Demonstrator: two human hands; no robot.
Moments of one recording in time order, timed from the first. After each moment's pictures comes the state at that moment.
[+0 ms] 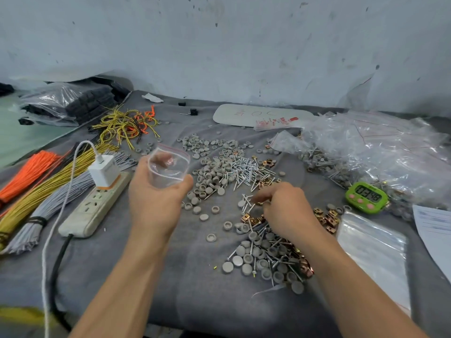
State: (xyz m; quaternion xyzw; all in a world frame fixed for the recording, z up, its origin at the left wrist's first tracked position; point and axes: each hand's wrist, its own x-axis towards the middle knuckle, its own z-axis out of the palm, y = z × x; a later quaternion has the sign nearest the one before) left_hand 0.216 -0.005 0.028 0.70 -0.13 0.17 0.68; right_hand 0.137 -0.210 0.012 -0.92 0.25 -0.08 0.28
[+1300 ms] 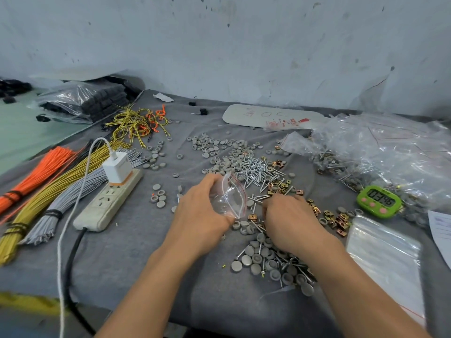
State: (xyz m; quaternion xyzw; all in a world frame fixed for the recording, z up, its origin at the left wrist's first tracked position) left_hand 0.206 -0.021 -0.003 0.87 -0.25 0.04 0.42; right_hand 0.135 -0.195 0.008 -0.99 0.11 0.00 -0.01
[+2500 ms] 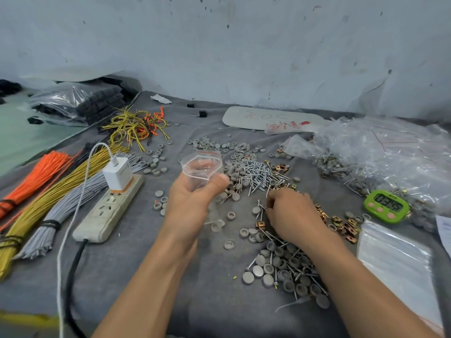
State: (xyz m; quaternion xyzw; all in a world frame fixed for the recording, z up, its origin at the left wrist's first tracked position) left_hand 0.217 -0.015 0.027 0.60 -0.17 -0.07 0.78; right_hand 0.165 -0.199 0.005 -0.97 0.21 -0.04 0.08
